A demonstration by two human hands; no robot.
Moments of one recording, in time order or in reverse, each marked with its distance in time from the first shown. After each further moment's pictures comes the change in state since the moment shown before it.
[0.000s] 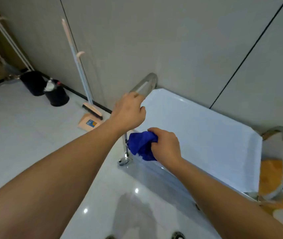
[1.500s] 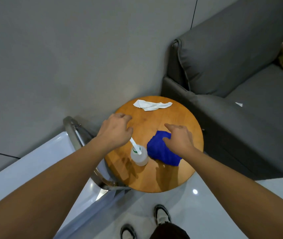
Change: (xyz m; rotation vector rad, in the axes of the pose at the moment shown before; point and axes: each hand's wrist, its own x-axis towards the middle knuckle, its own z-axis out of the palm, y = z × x) left_hand -0.016 0.658 0.289 0.176 -0.660 1.008; right_hand -0.297 0.534 -0.322 -0.006 0.471 1.112
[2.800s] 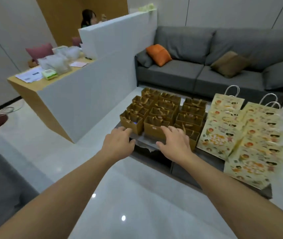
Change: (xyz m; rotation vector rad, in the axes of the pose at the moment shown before) left_hand -0.557 0.624 0.143 0.243 -0.175 1.884; right_hand -0.821 0.272 0.025 0.352 0.933 1.631
